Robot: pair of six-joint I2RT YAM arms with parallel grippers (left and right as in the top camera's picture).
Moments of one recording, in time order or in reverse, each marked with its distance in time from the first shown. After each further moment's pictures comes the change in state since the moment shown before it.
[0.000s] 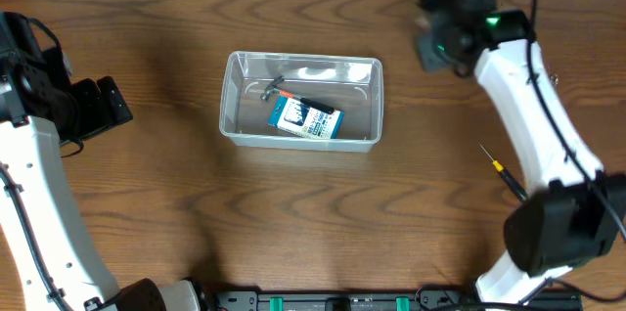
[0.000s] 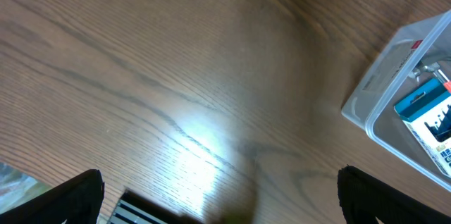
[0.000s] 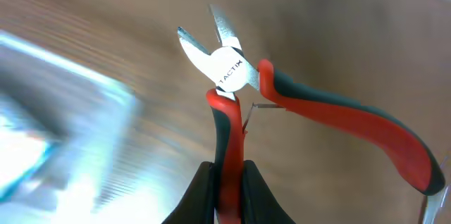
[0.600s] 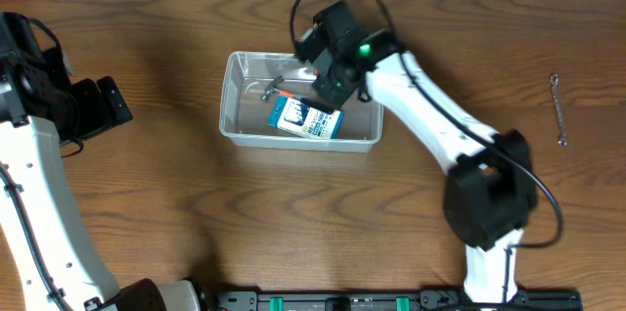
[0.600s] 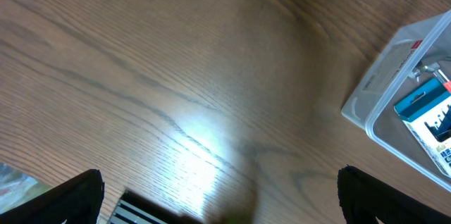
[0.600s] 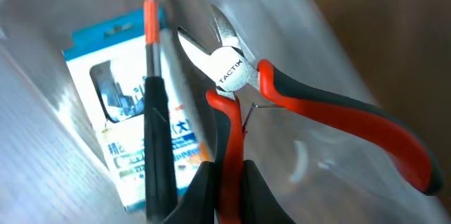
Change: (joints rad) left arm 0.000 0.000 0.000 0.000 0.000 0.000; right arm 0.314 0.277 0.033 0.036 -0.093 -0.129
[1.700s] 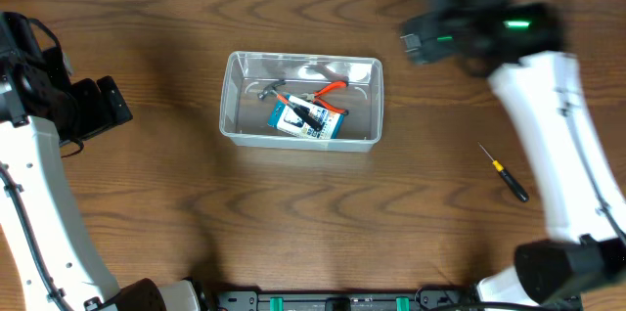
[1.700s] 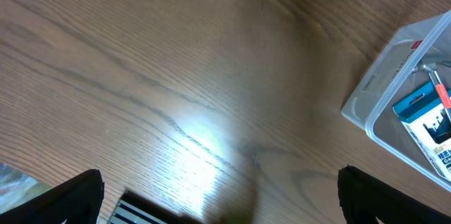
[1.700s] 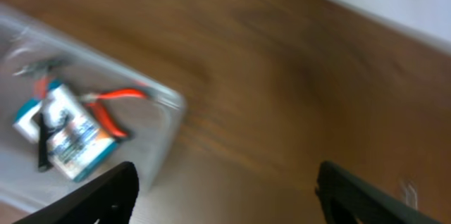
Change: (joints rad) left arm 0.000 0.000 0.000 0.000 0.000 0.000; right arm -0.344 -0.385 0.108 -0.231 0.064 0.214
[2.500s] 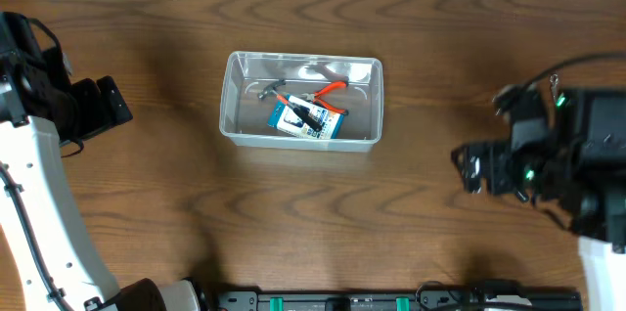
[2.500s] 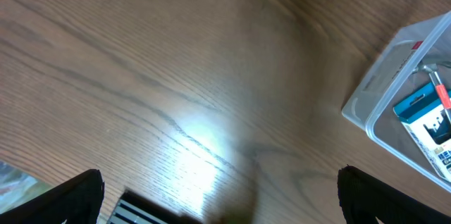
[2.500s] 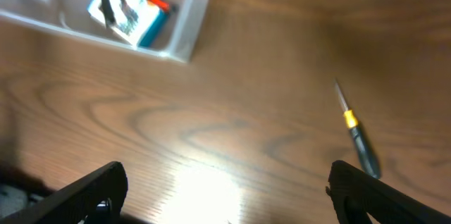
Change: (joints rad) left arm 0.000 0.000 0.000 0.000 0.000 -0.004; right arm -0.212 -0.665 -0.575 -0.226 -0.266 0.006
